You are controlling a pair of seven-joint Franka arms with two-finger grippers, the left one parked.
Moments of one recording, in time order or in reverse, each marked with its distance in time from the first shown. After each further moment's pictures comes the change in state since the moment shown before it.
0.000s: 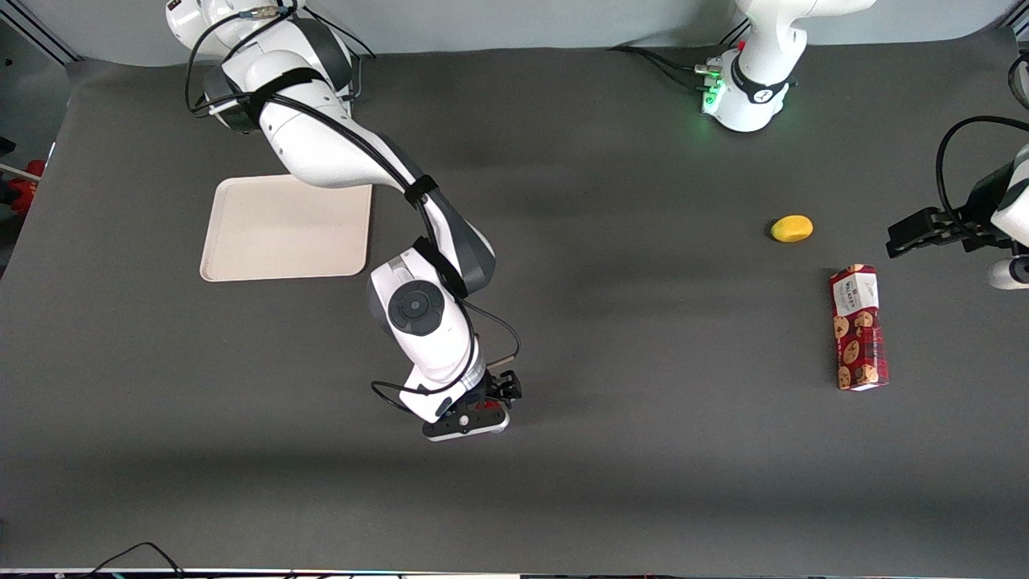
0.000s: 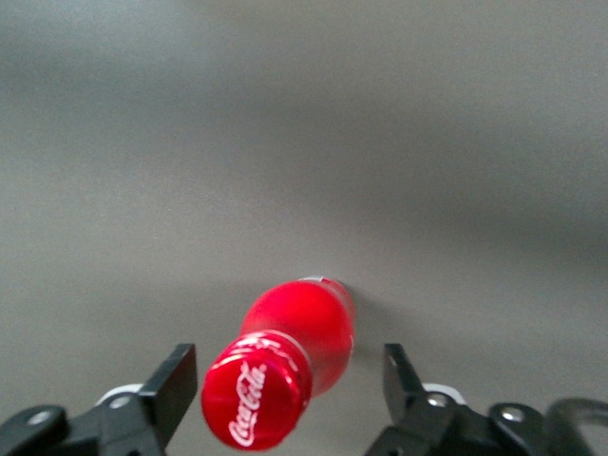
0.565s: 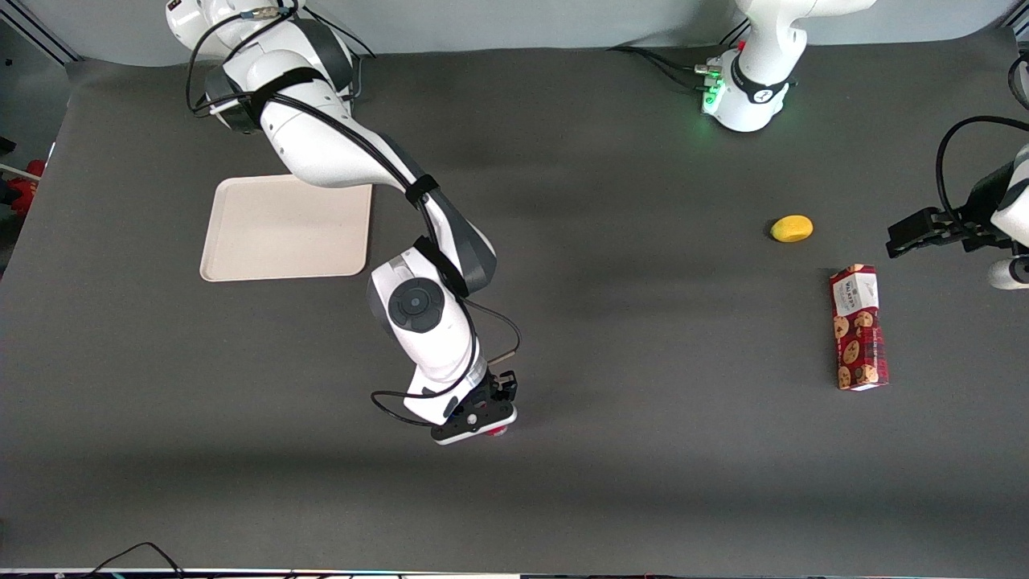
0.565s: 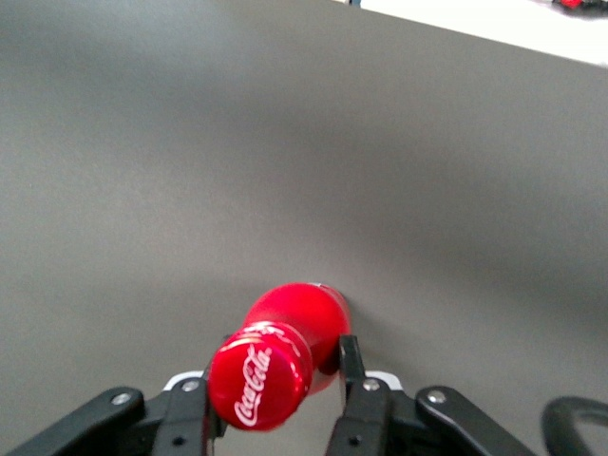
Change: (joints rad) arm 0.002 0.006 -0.009 0.009 -0.002 0.043 -0.154
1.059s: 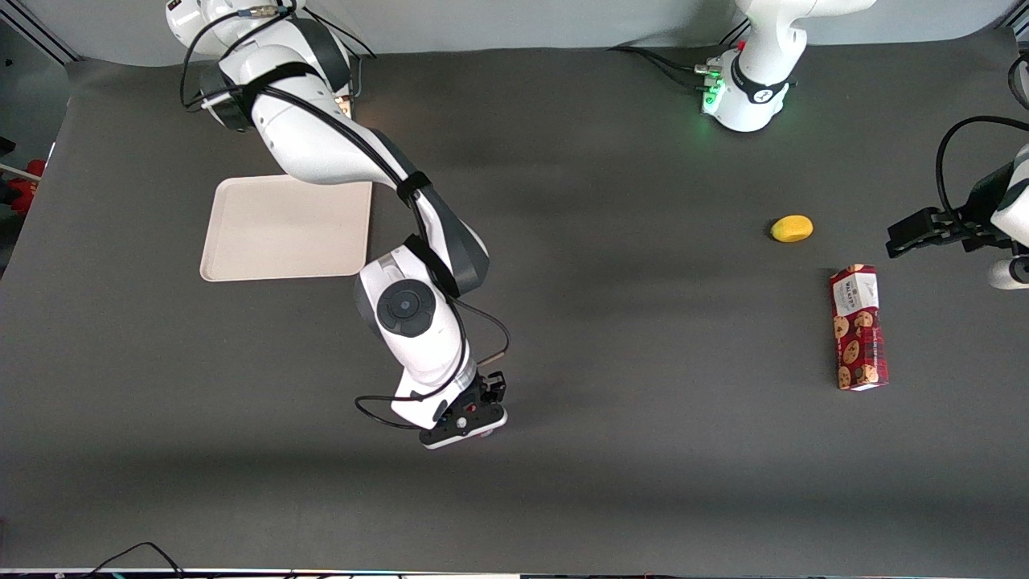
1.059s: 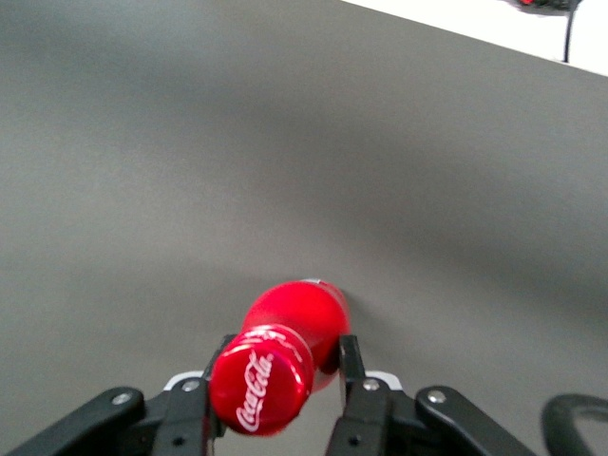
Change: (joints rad) arm -0.007 -0.043 -0.017 0.046 0.000 -0.178 -0.014
